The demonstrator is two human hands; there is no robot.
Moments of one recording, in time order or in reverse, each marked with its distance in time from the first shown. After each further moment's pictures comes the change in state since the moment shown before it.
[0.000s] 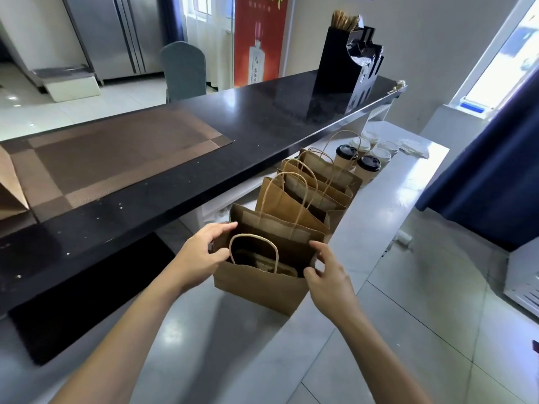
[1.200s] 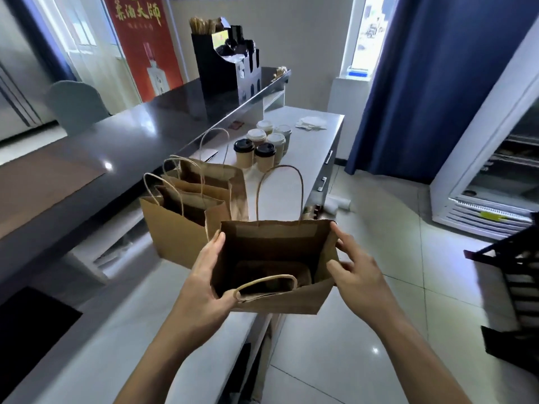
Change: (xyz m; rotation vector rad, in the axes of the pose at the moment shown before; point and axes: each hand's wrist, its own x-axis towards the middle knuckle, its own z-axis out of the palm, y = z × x) left_hand -0.060 0.157 0.172 0.028 -0.161 0.248; right_hand -0.084 0.107 -0.204 0.248 0.301 -0.003
